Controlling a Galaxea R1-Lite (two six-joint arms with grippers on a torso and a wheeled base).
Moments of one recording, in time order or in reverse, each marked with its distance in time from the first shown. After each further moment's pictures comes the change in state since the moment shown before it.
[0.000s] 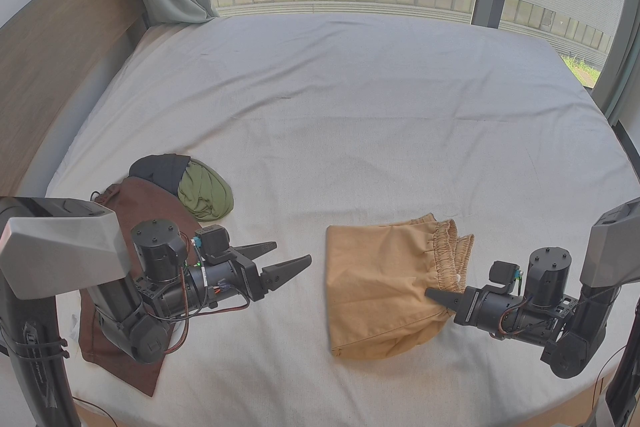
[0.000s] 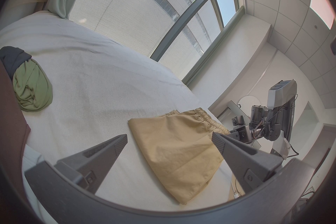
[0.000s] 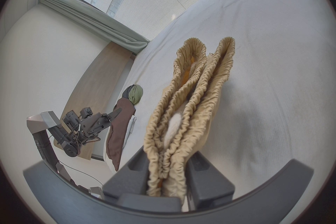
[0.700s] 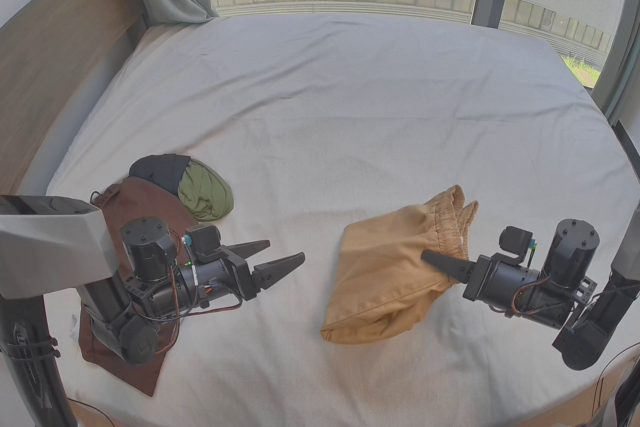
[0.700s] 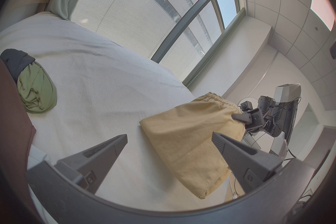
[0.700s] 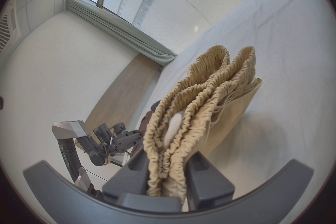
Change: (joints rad) left arm 0.011 -0.049 0.042 0.000 0.000 -0.013; right arm 0.040 -0.175 -0.066 0.004 0.074 0.013
